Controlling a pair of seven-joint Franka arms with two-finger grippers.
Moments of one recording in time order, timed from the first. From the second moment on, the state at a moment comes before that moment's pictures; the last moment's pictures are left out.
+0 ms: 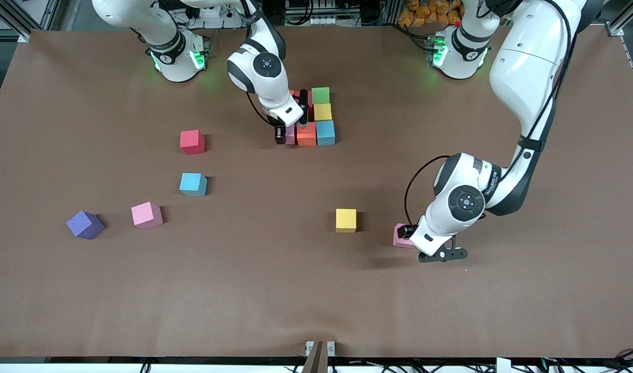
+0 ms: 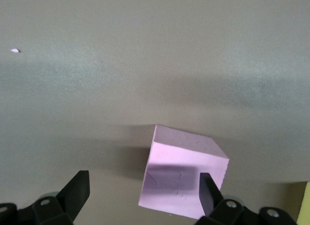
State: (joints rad) left arm -0.17 0.74 -0.23 -1.53 0.19 2.23 -0.53; right arm 1.04 0.32 -0.11 -2.36 0.06 2.68 -0.69
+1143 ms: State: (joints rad) left arm -0.21 0.80 -0.23 -1.46 0.19 2.30 -0.54; right arm 1.04 0.33 -0.11 -2.35 0.06 2.68 -0.68
